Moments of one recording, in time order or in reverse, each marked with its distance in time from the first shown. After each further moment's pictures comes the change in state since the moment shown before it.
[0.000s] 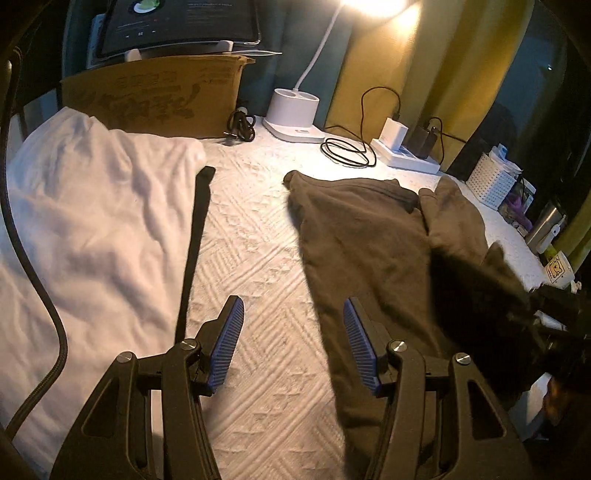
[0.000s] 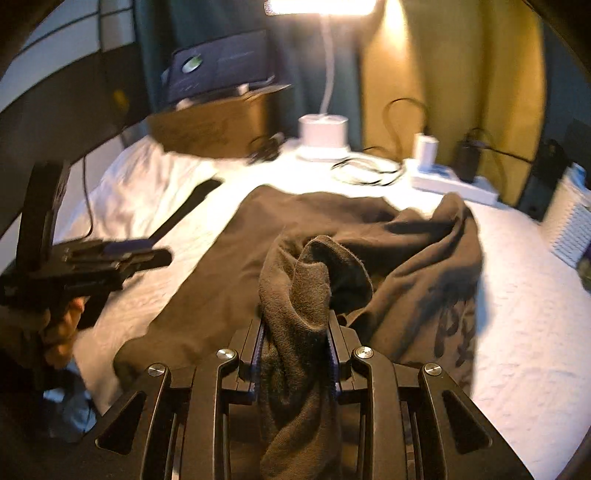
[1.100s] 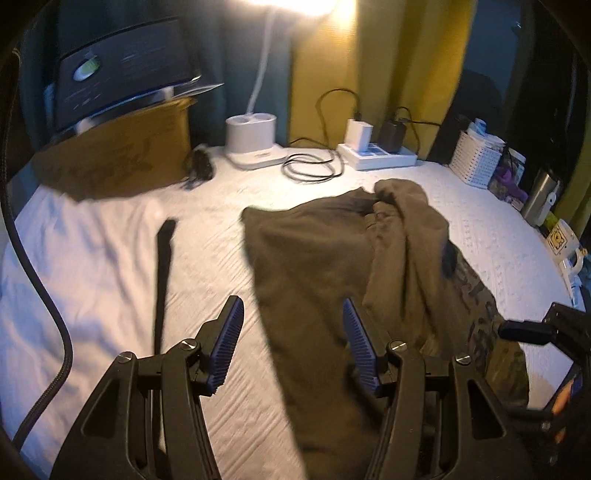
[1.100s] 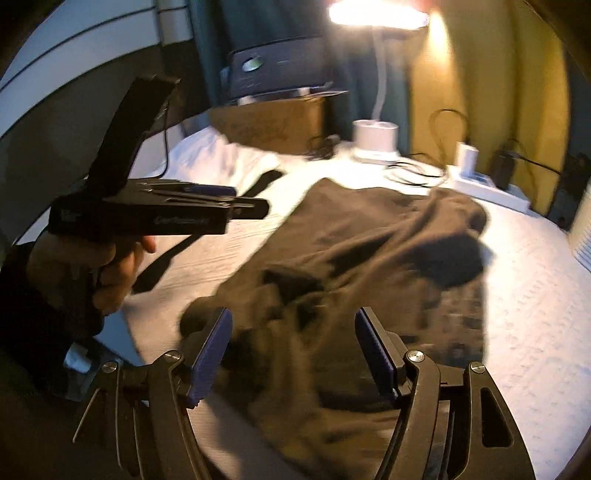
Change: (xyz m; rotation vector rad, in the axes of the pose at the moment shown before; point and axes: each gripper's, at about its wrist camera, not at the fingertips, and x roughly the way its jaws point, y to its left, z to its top) left arm -0.001 -0.068 0.034 0.186 -0.012 0.039; right arm -0.043 -0.003 -0.028 -0.031 -0.051 0.094
